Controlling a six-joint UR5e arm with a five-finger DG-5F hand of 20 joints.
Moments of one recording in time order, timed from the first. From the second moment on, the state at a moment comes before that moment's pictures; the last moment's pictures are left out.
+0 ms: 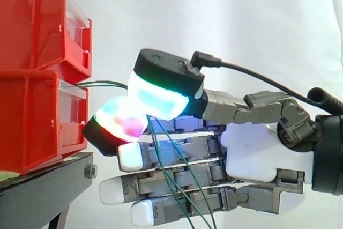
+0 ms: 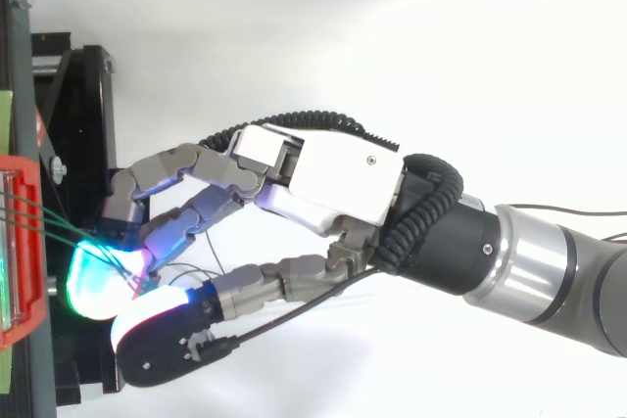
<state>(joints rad) 0.27 -2.41 -1.13 -2.61 -0.98 -0.01</state>
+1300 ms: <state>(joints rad) 0.25 -2.35 -1.12 -2.83 -0.98 0.03</state>
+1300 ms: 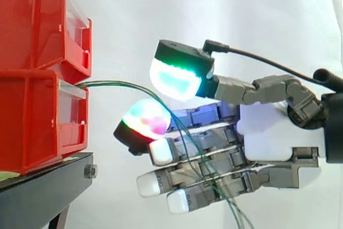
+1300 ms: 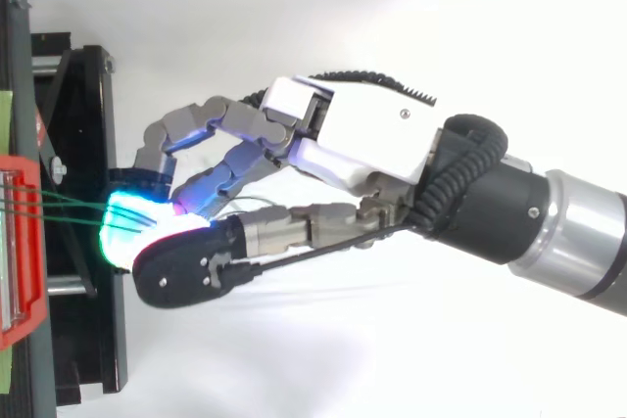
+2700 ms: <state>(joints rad) 0.24 -2.32 -1.12 -2.87 -0.98 0.02</state>
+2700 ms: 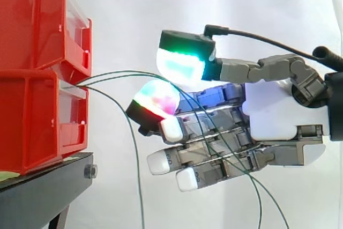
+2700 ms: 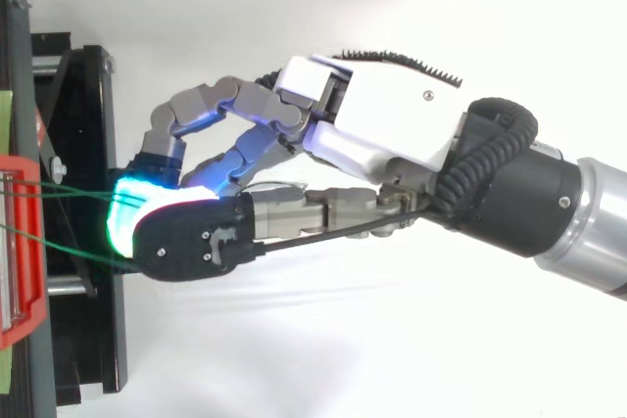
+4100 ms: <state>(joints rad) 0.22 -2.32 -1.12 -2.87 -0.98 -0.01</state>
